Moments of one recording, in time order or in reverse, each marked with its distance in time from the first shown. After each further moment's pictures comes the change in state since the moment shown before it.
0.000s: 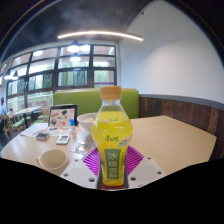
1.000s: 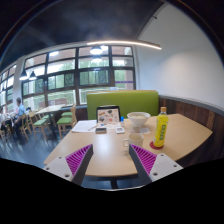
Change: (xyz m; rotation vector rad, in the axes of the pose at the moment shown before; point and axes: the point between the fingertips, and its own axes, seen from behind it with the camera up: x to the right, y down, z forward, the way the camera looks) arm -0.248 -0.021 -0.273 -0.047 -0.172 0.005
